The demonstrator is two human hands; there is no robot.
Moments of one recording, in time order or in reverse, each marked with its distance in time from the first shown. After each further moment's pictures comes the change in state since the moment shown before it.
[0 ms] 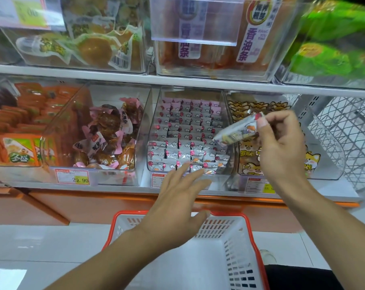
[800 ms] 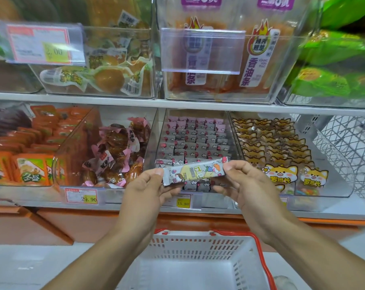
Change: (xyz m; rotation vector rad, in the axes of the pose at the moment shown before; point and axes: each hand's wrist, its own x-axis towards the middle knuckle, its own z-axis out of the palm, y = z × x) left_hand 0.009 -0.015 -0.054 -1.367 0.492 -0.591; right_hand -0.039 -0.001 0.035 0.566 -0.323 0.606
